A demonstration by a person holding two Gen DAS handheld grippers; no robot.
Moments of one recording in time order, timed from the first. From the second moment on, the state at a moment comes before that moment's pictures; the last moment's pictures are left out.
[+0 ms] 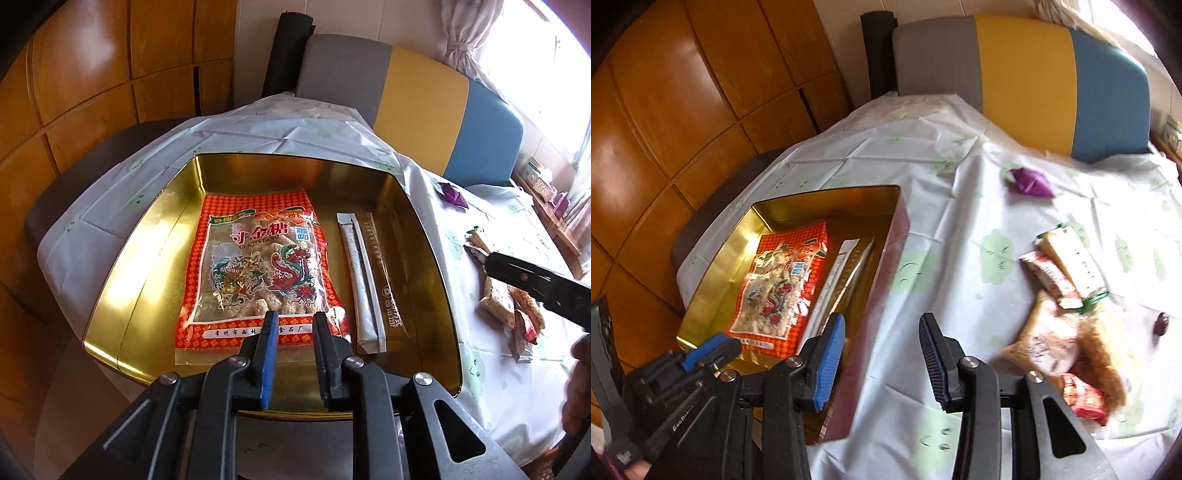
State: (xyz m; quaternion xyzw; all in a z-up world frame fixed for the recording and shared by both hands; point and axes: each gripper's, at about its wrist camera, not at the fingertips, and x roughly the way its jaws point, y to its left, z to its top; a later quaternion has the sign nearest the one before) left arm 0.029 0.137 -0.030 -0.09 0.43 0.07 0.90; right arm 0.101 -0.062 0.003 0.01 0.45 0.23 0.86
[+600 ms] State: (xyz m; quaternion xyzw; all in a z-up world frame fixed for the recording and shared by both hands) left arm 0.034 0.120 -0.025 -0.07 0.43 0.06 0.90; right arm 0.108 -0.176 0.004 -0.03 0.44 0.11 0.89
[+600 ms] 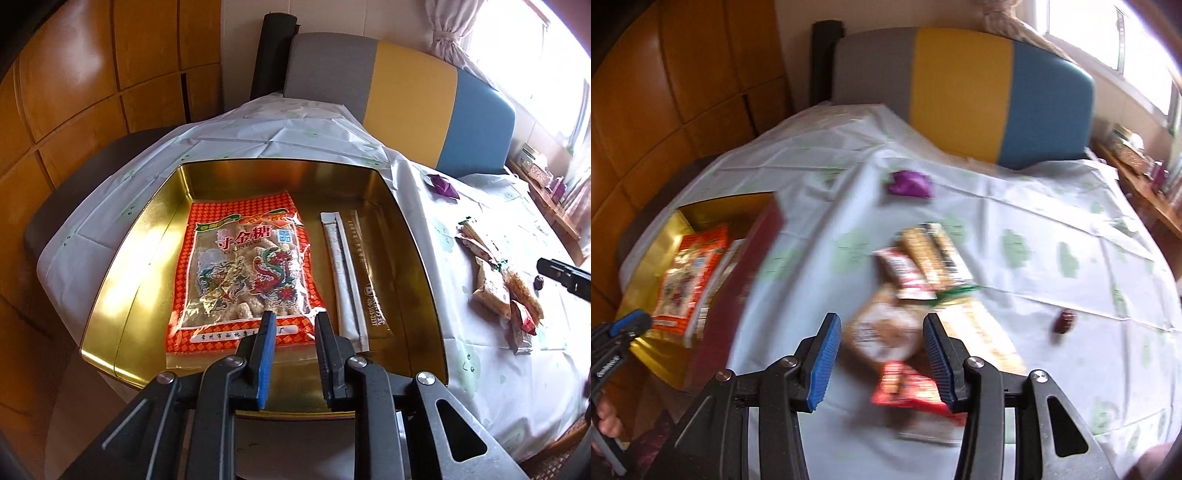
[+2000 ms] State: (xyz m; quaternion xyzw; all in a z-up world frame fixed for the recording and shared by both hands) left arm 0.225 -0.064 0.017 0.11 0.43 -0.14 0.88; right arm 0.151 -0.340 -0.020 0.16 0.48 -0.04 0.86
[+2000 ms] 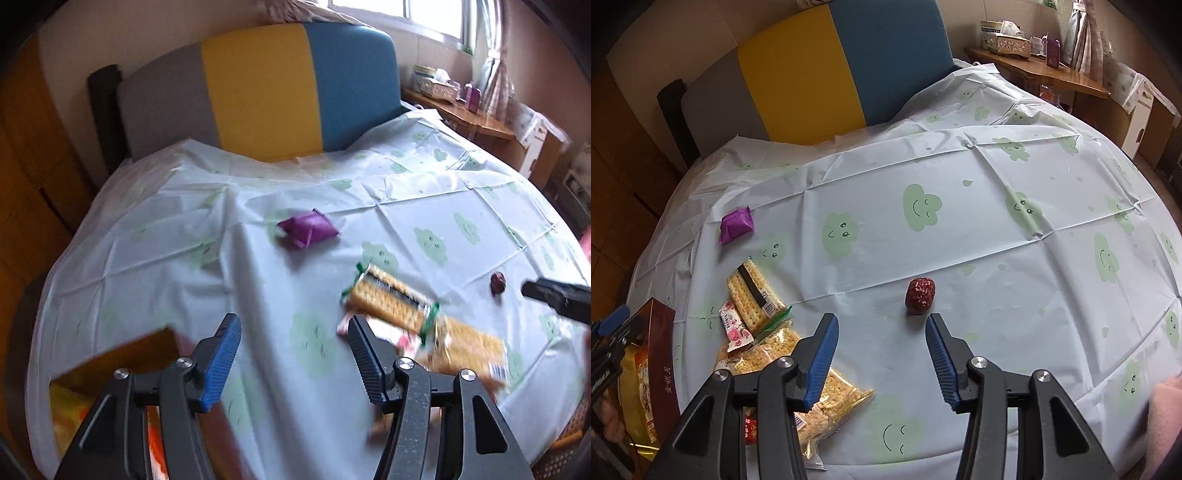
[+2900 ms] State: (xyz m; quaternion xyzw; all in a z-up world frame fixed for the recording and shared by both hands) left arm 0.380 -0.153 -0.075 0.28 0.45 -0.22 0.82; right arm 0.157 -0.328 -0.030 0.19 0.51 0.03 0.84
